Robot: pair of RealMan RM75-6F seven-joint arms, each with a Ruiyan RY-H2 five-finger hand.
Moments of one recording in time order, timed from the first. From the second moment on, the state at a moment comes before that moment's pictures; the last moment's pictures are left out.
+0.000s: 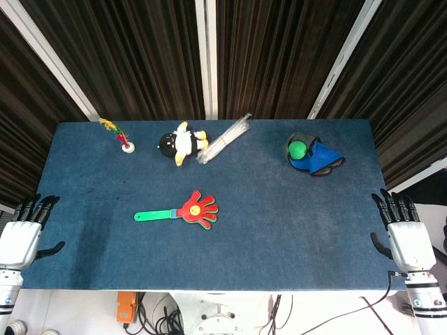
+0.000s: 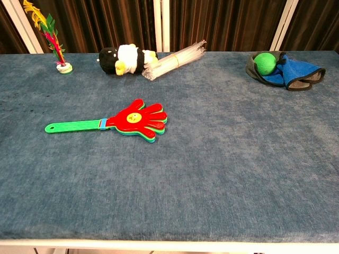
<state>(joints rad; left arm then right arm) -0.14 -1.15 -0.03 -1.48 1.54 1.46 -0.02 0.11 -1.12 0.06 -1.64 -1.52 1.47 -0.17</state>
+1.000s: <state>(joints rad) -0.33 -1.28 -0.04 -1.52 1.53 1.16 -0.09 0.11 -1.10 0.07 -1.65 -1.51 1.47 -0.16</state>
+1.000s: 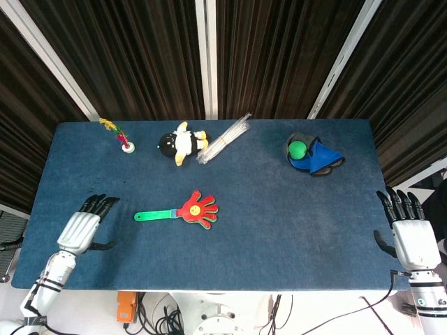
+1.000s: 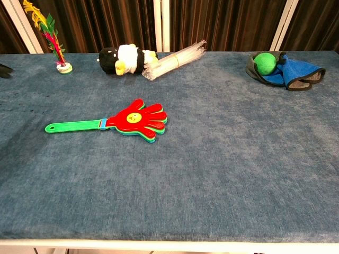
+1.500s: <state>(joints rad) -0.51 -1.49 -0.12 -1.41 1.38 0.93 -0.12 0.11 -1.09 0.08 -1.64 -1.49 1.45 -0.14</state>
